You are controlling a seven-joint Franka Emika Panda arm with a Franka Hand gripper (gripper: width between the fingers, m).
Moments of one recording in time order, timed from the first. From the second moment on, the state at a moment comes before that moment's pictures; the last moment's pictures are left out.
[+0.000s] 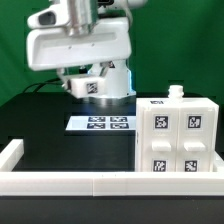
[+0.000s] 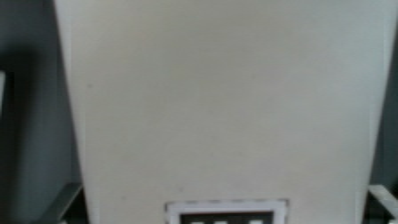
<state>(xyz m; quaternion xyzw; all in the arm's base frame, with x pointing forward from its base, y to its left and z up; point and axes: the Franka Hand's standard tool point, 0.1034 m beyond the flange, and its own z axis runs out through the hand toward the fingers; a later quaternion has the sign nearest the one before) 0.478 -0.055 0.140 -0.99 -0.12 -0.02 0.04</state>
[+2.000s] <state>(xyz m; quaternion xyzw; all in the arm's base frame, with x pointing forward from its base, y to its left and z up) 0.561 0.053 0.182 -0.99 -0.13 -0.02 0.05</state>
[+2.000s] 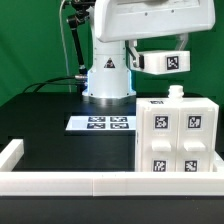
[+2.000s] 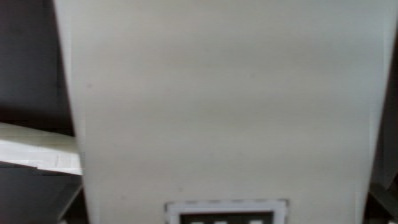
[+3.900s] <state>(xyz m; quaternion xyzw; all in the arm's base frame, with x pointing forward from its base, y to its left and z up) 0.616 0.064 0.158 -0.98 -0.16 -0.07 0.05</state>
